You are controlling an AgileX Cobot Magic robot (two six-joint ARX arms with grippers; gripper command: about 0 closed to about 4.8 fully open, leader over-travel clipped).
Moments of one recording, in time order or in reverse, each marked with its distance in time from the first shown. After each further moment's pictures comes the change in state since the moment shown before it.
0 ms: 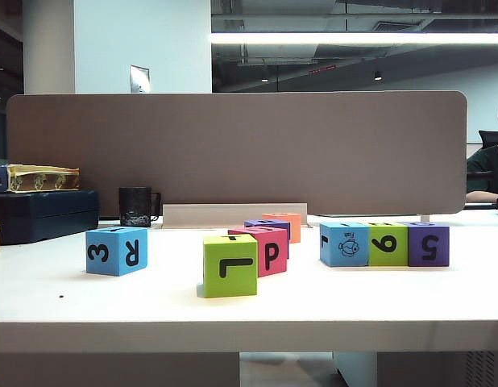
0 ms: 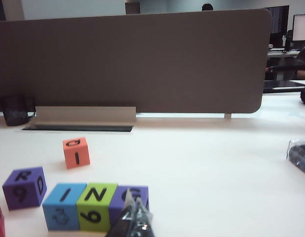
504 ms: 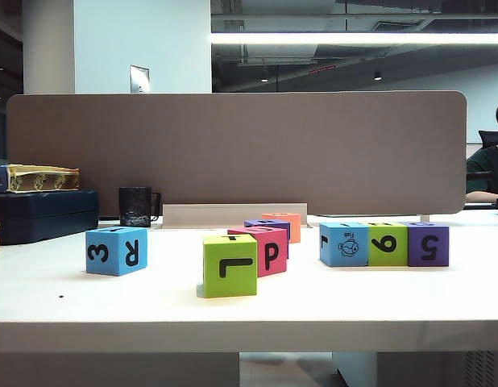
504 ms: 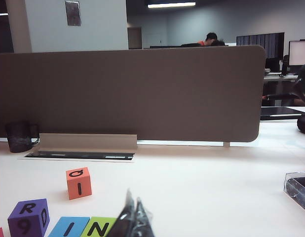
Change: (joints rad) left arm 0.000 0.000 0.000 0.000 0.000 0.000; right arm 0.000 0.000 0.083 0.002 0.000 0.004
